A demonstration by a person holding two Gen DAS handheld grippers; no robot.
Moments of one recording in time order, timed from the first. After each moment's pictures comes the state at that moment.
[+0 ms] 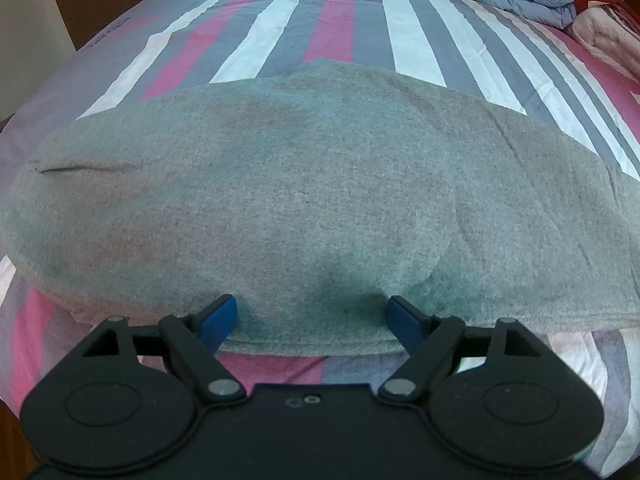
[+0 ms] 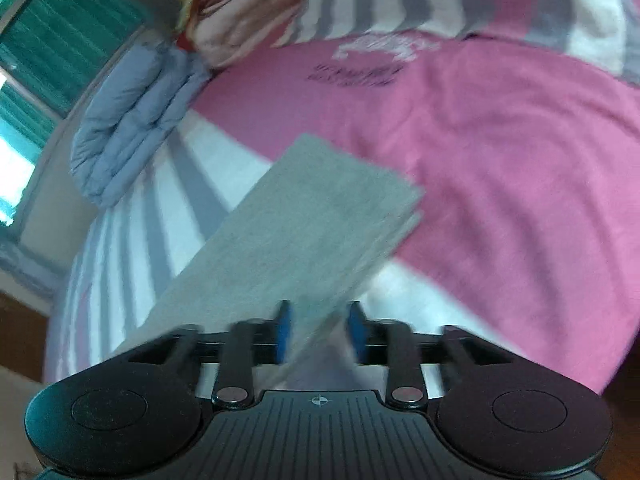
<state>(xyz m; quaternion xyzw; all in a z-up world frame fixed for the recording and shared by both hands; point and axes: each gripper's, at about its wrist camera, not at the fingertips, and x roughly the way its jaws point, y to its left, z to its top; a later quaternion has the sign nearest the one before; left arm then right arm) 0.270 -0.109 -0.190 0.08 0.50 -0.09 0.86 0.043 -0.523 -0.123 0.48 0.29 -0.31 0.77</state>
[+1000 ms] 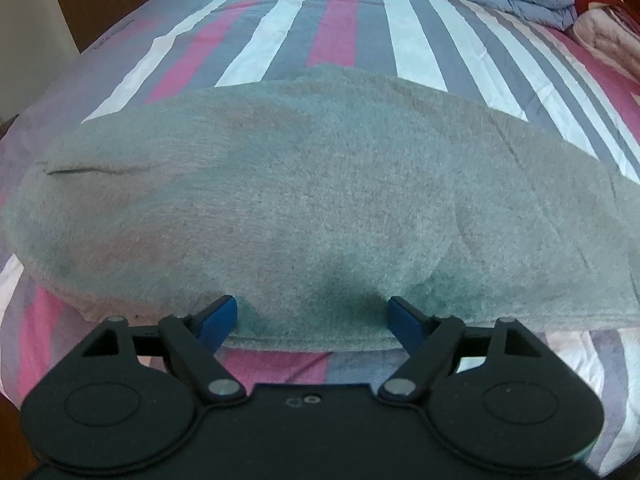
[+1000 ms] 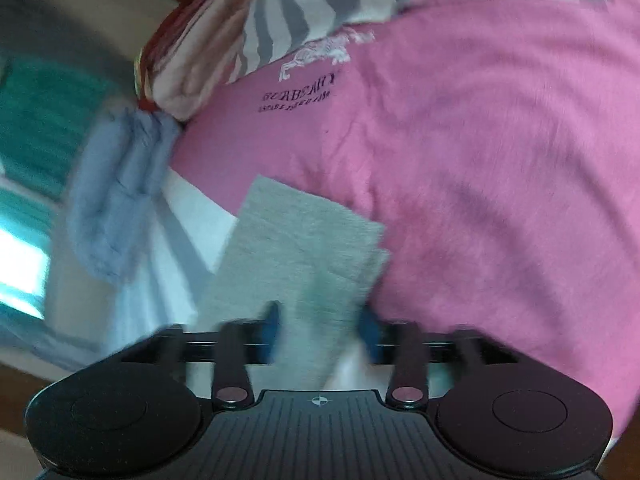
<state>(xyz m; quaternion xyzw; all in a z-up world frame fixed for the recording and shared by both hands) 0.270 -0.104 -0.182 0.08 0.50 -0.08 0.86 0.037 -0.564 -0.160 0.60 0.21 -0.29 0.71</state>
